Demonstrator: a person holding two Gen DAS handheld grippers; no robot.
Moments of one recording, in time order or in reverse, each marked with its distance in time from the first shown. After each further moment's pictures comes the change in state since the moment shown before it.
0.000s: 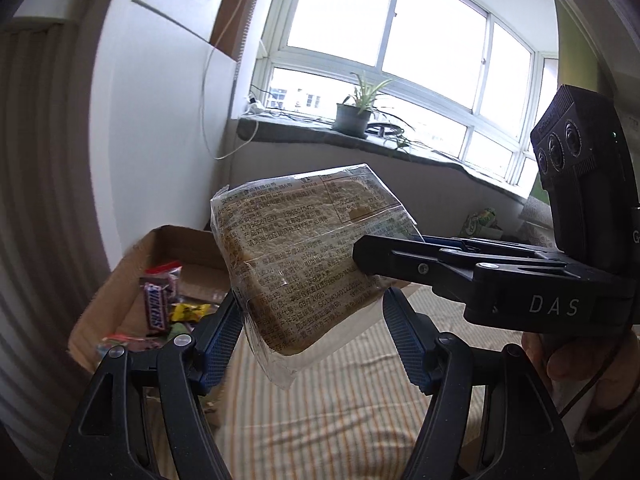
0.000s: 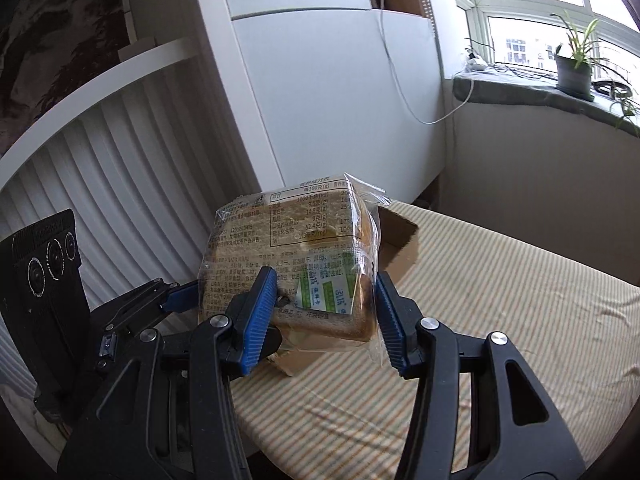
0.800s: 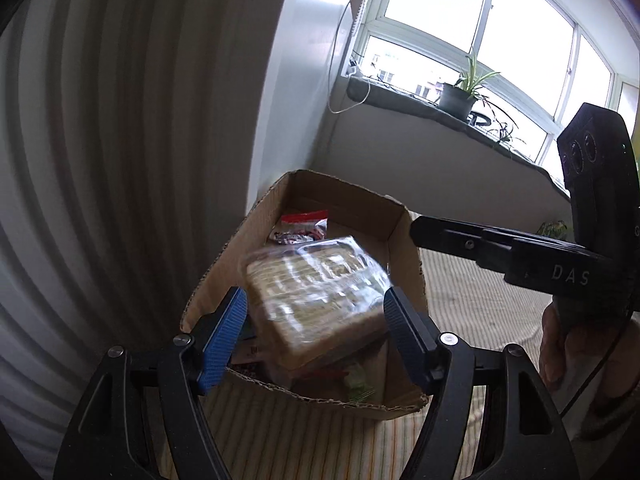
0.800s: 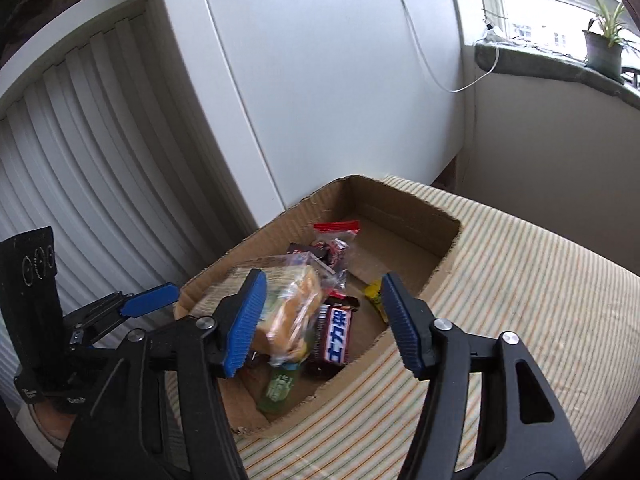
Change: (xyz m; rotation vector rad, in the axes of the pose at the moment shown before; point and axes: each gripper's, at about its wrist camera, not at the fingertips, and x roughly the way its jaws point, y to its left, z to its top) left arm 0.032 0.116 -0.023 -0.174 0.117 0.192; right arm 0.105 -0.013 -0.006 0.010 0.052 -0.039
